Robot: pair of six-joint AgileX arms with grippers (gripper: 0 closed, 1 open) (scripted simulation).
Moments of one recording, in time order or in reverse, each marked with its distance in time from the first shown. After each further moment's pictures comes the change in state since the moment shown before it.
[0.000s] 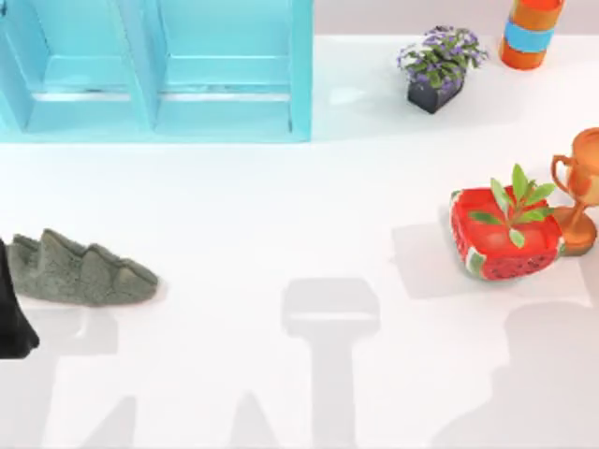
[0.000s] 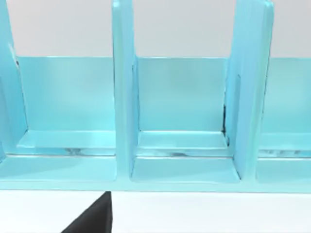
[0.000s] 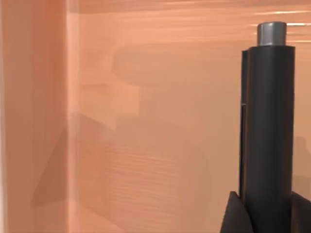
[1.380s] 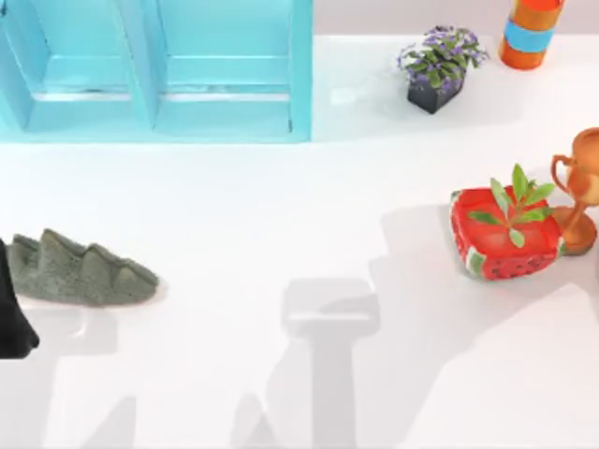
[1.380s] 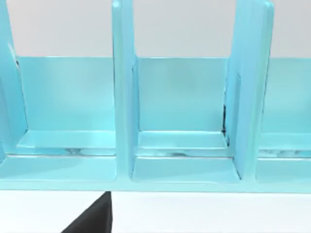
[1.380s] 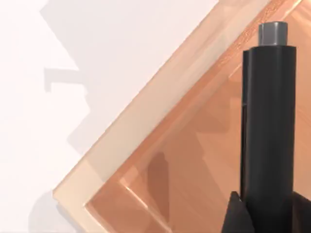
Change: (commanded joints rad) left arm 0.000 0.000 0.000 0.000 0.000 0.000; right arm 0.162 0.252 0.496 -0.294 -0.064 -0.538
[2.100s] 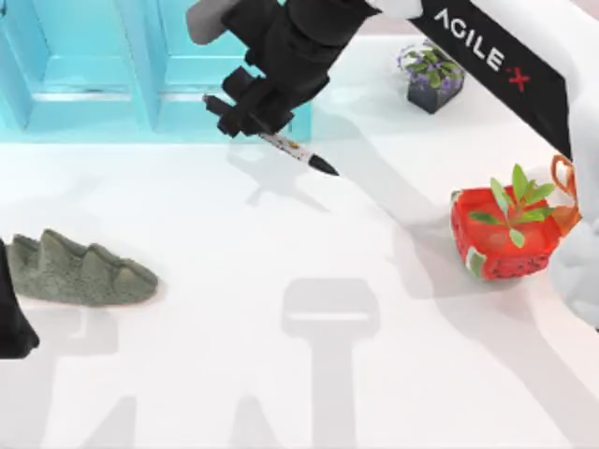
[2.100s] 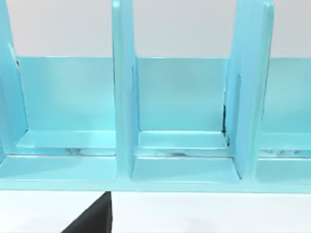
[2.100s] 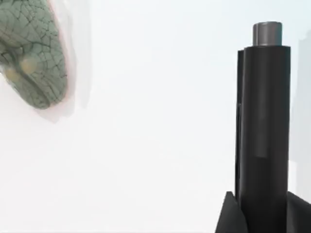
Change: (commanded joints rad) left arm 0.000 0.000 0.000 0.000 0.000 0.000; right arm 0.897 0.693 1.155 -0.472 -0.227 -0.897
